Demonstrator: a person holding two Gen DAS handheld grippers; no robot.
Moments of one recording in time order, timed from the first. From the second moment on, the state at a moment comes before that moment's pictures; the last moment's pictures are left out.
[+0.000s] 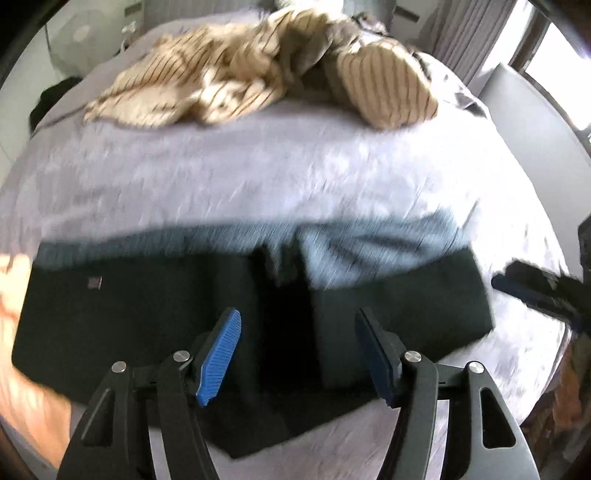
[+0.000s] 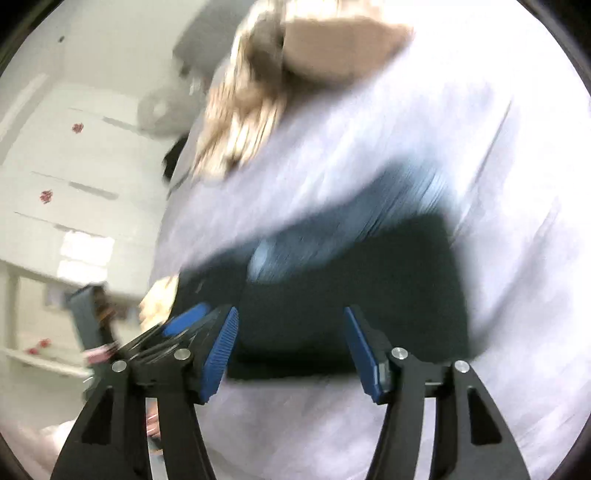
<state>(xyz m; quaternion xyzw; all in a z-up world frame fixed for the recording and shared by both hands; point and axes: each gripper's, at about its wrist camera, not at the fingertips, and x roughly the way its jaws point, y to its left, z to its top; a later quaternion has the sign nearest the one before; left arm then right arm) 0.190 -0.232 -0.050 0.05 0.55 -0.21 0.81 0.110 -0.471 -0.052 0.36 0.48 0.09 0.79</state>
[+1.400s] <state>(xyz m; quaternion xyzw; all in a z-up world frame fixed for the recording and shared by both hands) 0.169 -0.120 -0.102 0.08 0.62 -0.08 0.78 0.178 -0.273 -0.106 0.12 0.62 0.10 0.77</state>
